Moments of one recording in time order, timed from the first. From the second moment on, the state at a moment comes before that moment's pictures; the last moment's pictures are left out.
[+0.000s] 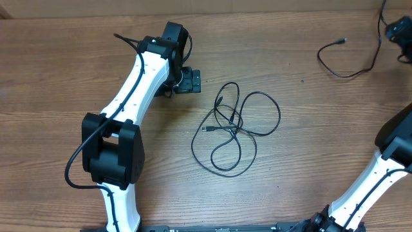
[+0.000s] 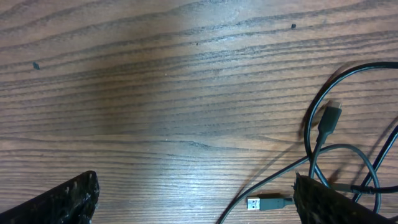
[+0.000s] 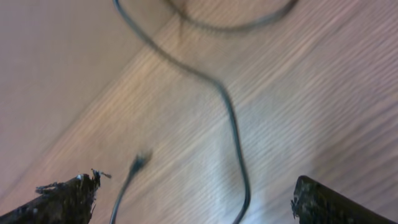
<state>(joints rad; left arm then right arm) -0.30 2.08 1.79 -1.13 0.05 -0.36 -0.57 2.38 2.22 -0.73 -0.28 0.29</state>
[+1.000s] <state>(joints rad) -0.30 2.08 1.79 -1.13 0.05 -0.36 -0.26 2.36 2.13 -1.29 -0.13 -0.05</state>
